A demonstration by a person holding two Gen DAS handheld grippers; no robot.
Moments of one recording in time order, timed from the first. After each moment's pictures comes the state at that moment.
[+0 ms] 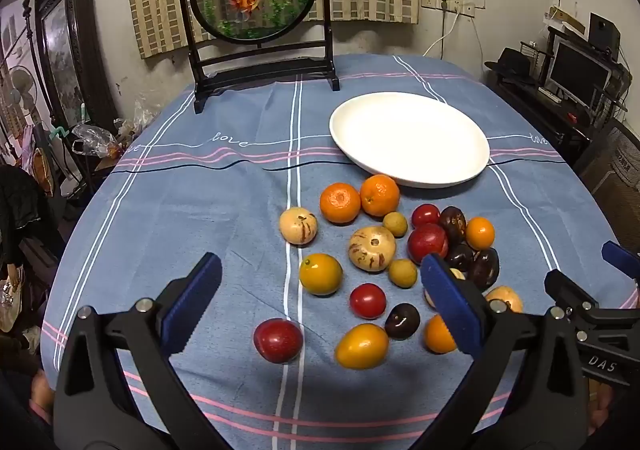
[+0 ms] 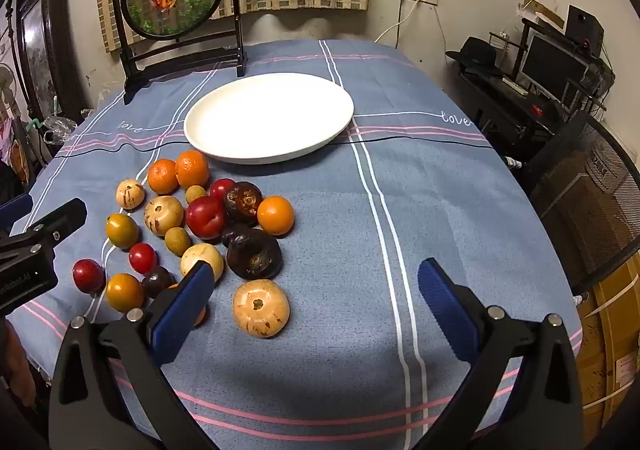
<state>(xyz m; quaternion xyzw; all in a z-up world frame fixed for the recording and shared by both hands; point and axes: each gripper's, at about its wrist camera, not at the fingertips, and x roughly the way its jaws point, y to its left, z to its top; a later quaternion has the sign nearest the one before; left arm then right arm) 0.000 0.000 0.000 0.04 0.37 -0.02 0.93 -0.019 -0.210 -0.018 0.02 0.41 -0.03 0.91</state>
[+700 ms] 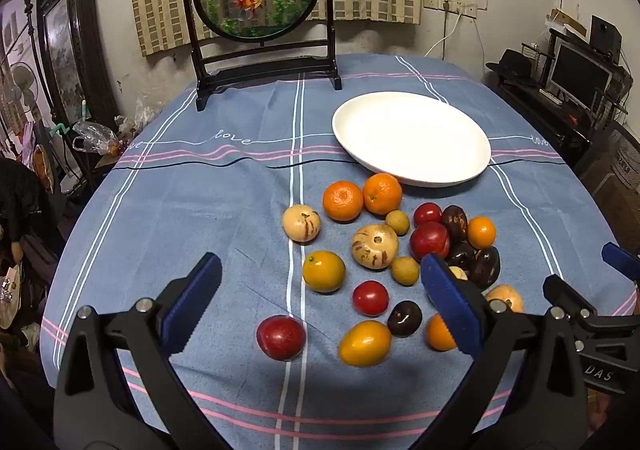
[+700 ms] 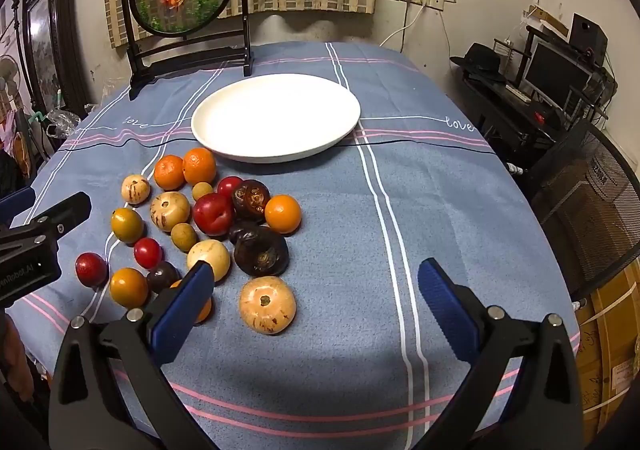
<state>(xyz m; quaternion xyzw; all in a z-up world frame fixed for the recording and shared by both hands) 0.001 -0.002 0.000 0.04 0.37 -0.02 0.93 -0.021 -0.203 -0.017 0.00 0.41 -0.03 0.91</state>
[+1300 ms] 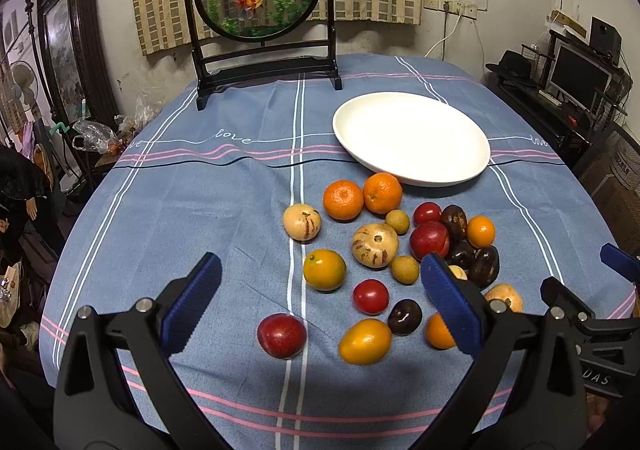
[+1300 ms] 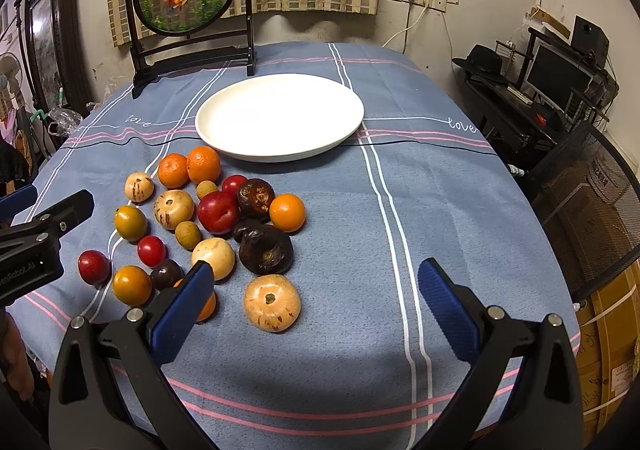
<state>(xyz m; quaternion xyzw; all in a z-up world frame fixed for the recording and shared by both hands) -0.001 0.001 -0.001 0.04 0.37 -0.02 0.93 -0.023 -0.197 -0.016 0.00 0.41 -0.02 0.91</state>
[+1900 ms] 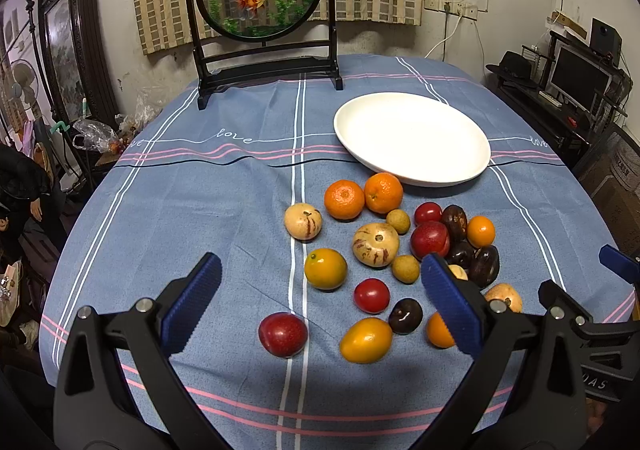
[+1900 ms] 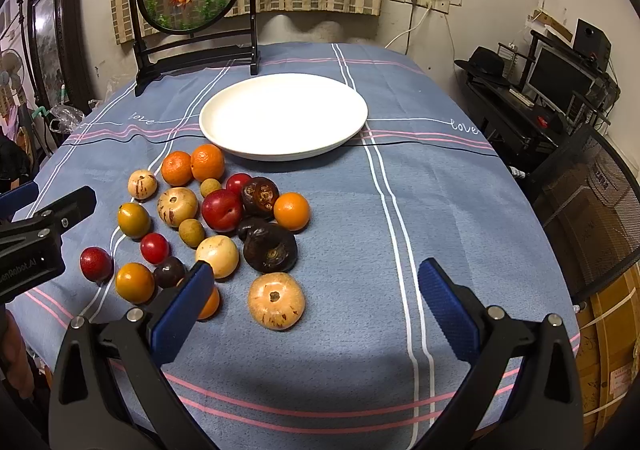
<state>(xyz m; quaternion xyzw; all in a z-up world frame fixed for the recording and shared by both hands) -0.001 0.002 -0.001 0.03 0.37 -0.02 0.93 -0.024 -0.194 -0.017 0.00 0.41 -0.02 0.91</state>
